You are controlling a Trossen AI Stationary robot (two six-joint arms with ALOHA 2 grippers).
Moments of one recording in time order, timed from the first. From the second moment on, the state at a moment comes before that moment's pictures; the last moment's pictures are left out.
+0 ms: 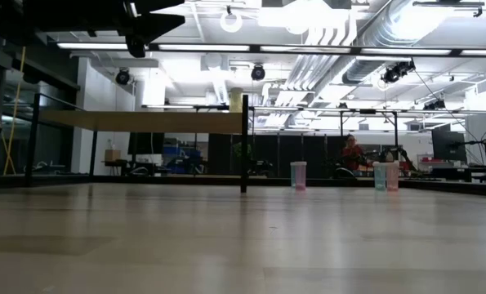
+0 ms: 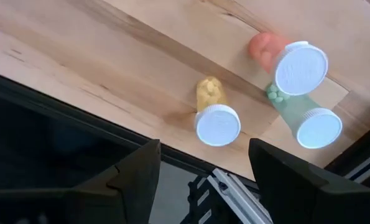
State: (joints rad) left arm 0.09 0.97 0.34 0.82 -0.25 -0.05; right arm 0.88 1.81 1.36 -1.00 -0.18 1.96
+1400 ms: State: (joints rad) left arm 0.09 0.97 0.34 0.82 -0.25 -0.05; right arm 0.85 1.88 1.36 -1.01 -0.22 1.86
